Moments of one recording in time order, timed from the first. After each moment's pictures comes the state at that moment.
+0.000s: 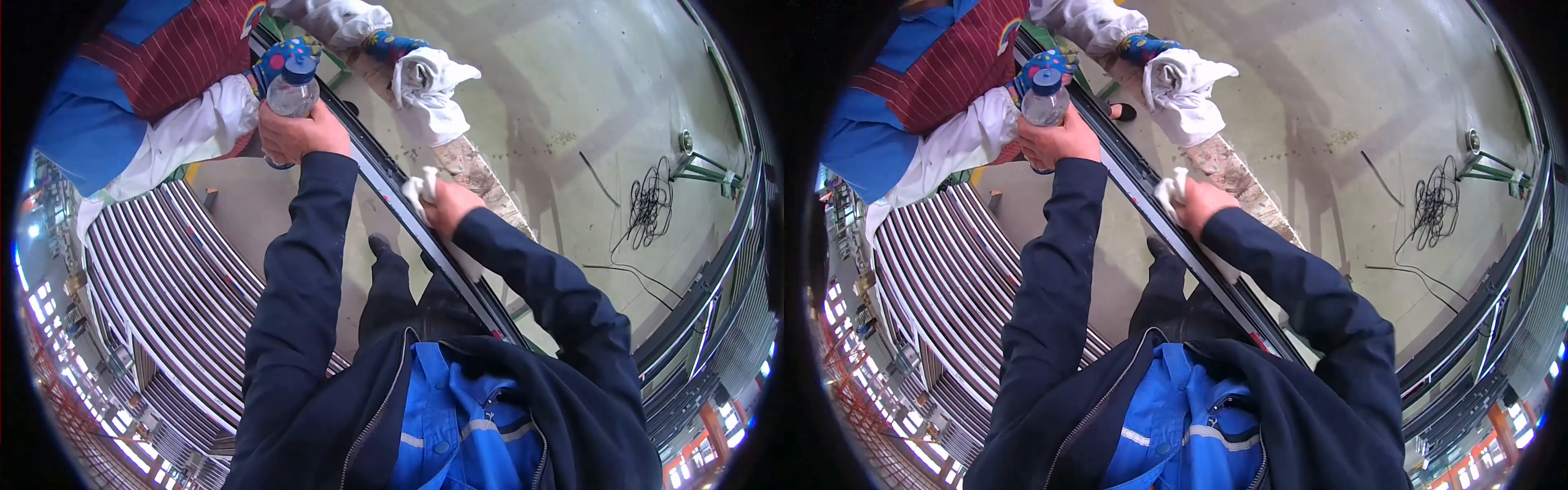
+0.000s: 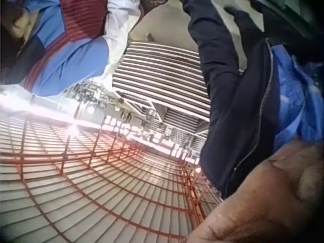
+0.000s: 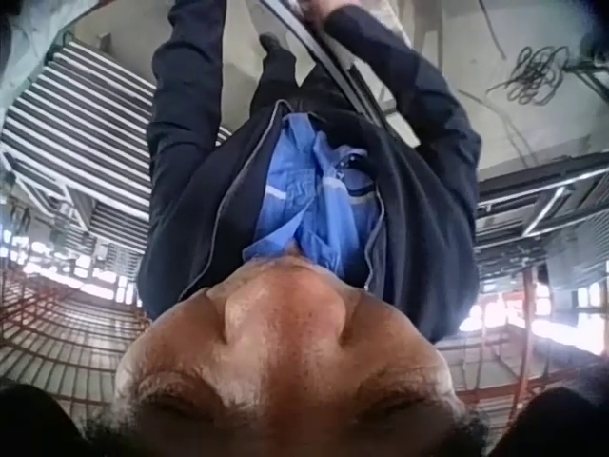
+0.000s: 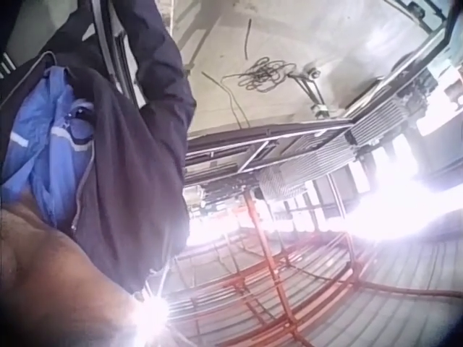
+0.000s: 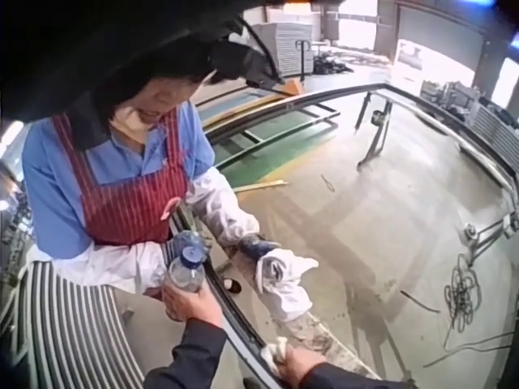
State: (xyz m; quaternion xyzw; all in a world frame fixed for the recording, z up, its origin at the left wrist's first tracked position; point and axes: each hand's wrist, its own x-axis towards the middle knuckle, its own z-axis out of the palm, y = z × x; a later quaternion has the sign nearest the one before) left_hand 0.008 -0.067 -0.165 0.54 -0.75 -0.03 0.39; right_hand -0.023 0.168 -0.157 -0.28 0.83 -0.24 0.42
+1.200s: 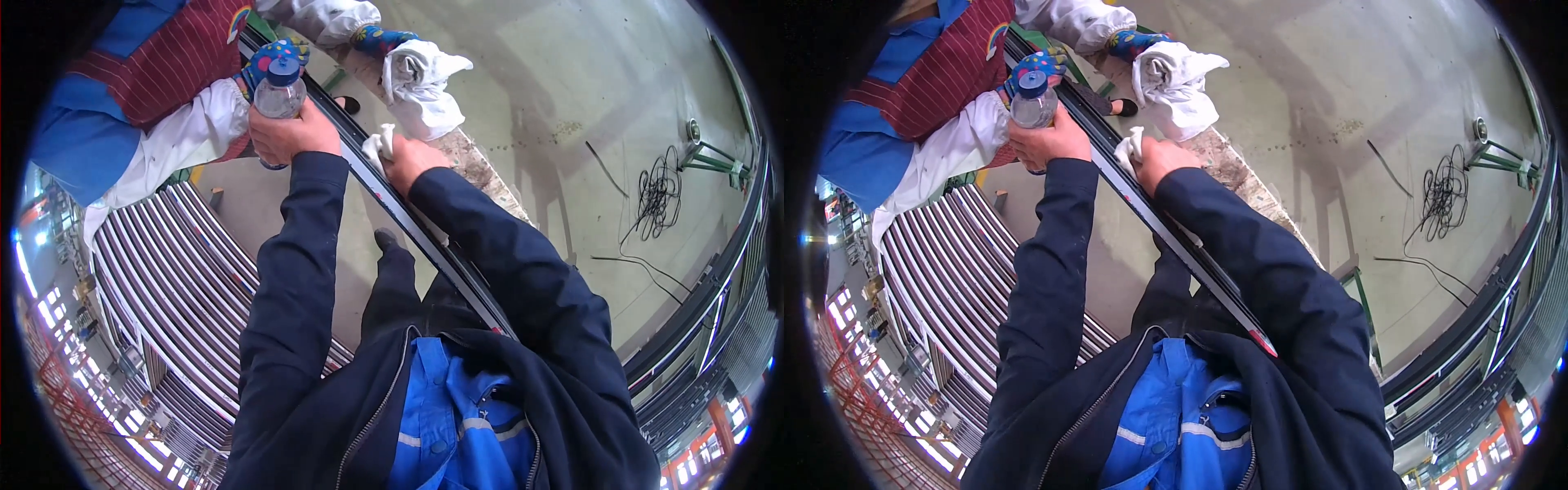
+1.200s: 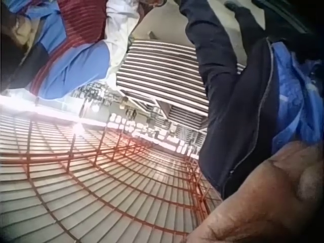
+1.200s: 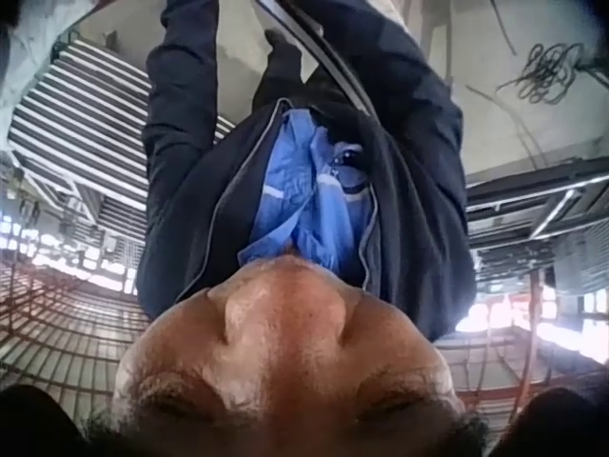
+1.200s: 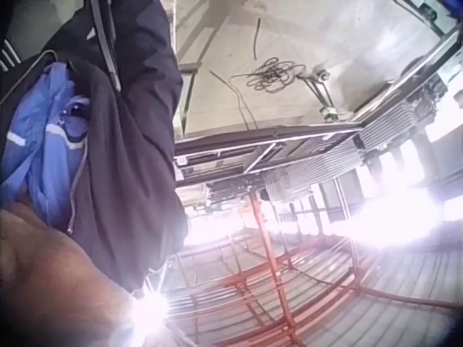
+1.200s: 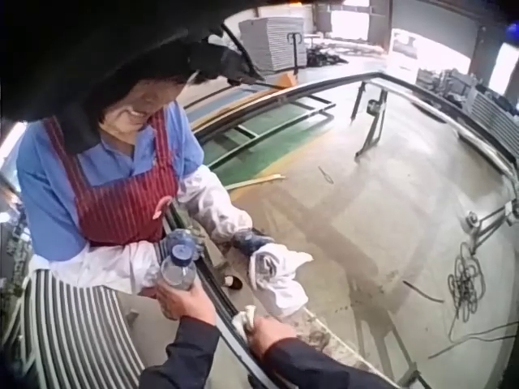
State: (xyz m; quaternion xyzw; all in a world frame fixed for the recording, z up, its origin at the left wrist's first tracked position) left_hand 0.002 -0.059 -0.159 0.54 -0.75 -0.03 0.37; right_hand -0.041 0.110 -0.163 -0.28 0.84 -0.29 0.36
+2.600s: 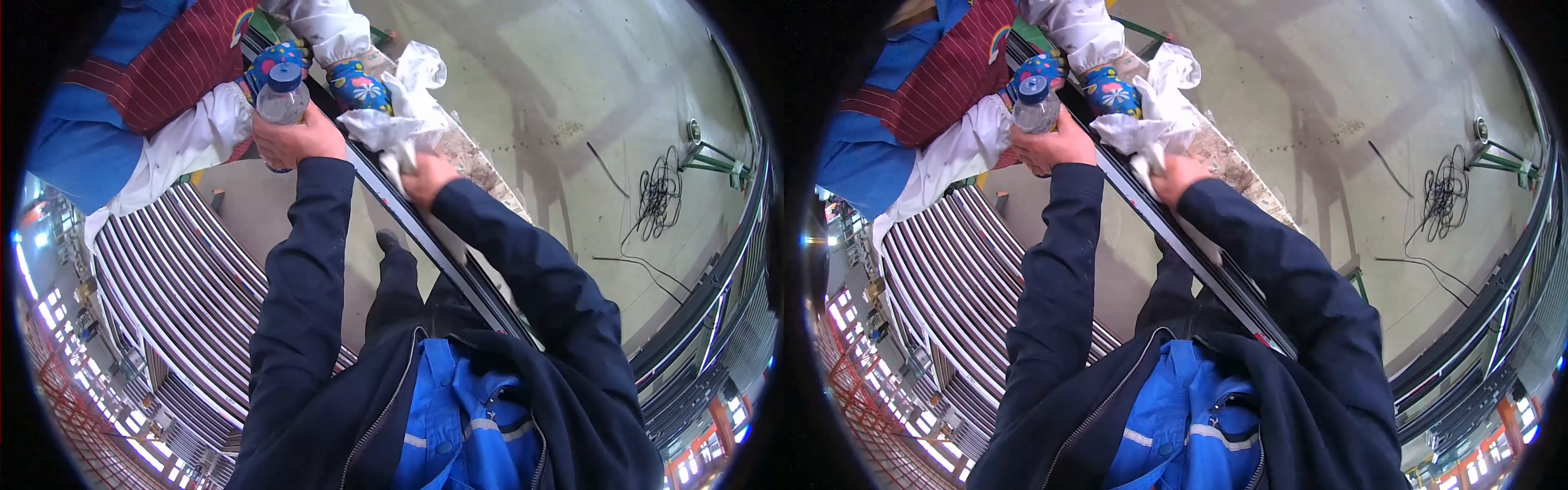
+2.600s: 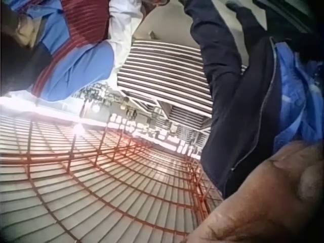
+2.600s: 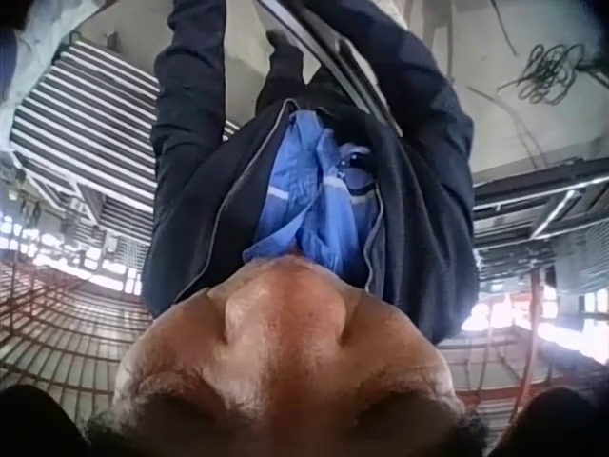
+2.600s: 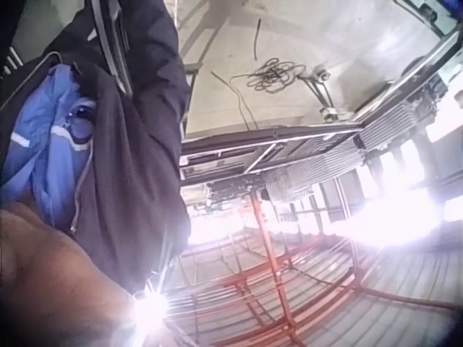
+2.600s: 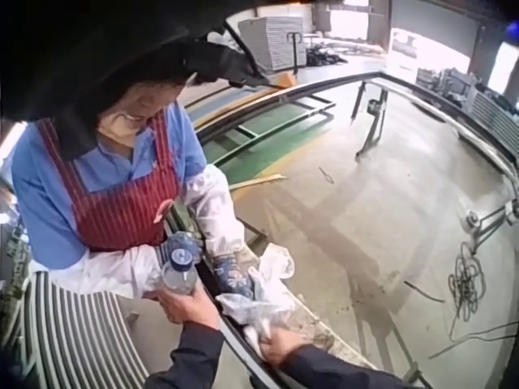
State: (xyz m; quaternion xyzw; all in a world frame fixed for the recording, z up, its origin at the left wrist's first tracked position) left_hand 0.005 -0.060 -0.155 0.53 -0.75 -0.04 0.40; right_hand -0.036 0.125 -0.182 -0.26 0.81 -0.32 0.42
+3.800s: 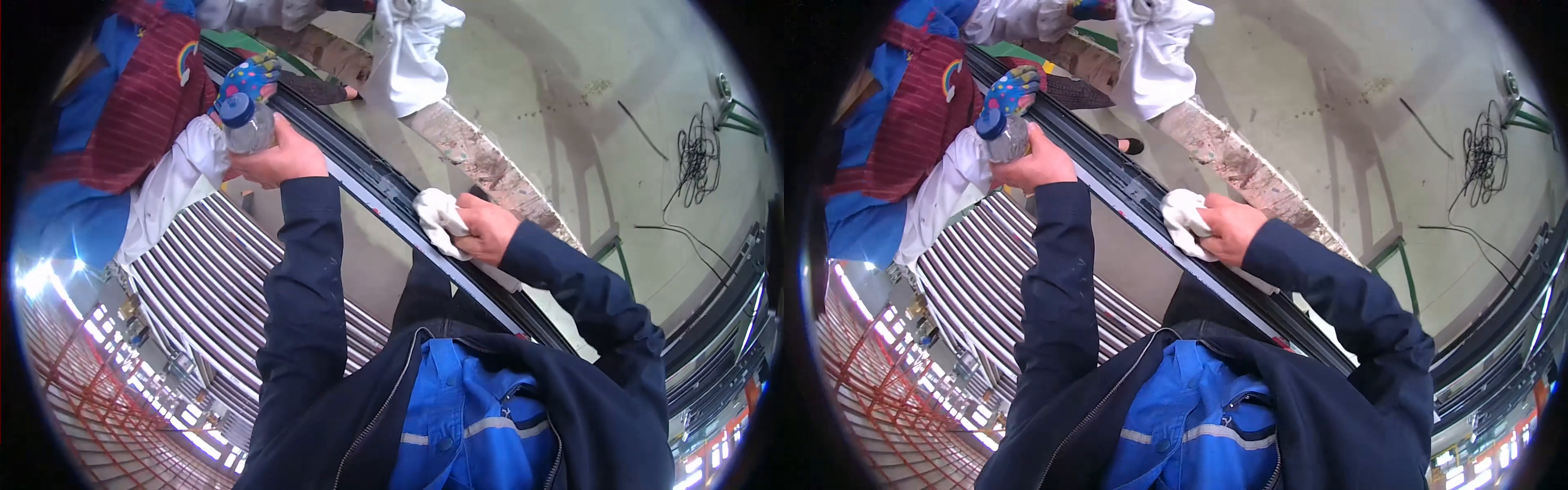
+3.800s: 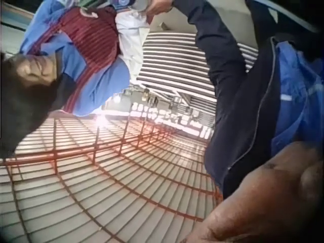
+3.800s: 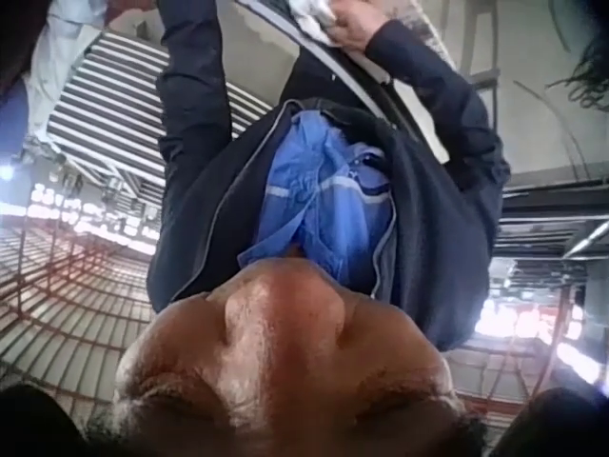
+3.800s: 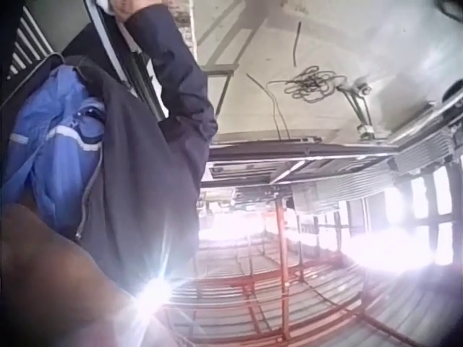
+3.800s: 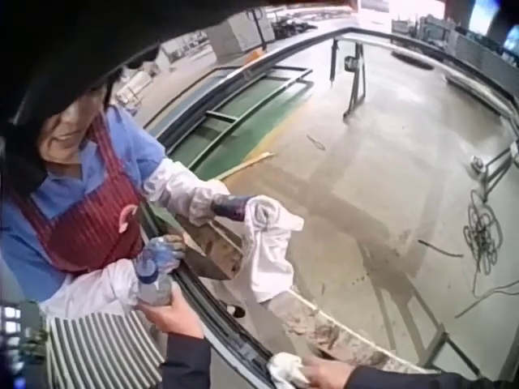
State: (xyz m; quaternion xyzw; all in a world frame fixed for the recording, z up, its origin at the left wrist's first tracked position) left_hand 0.011 -0.065 -0.168 0.47 -0.78 0.00 0.41; right_hand -0.024 0.242 -0.163 -0.34 0.65 -0.48 0.47
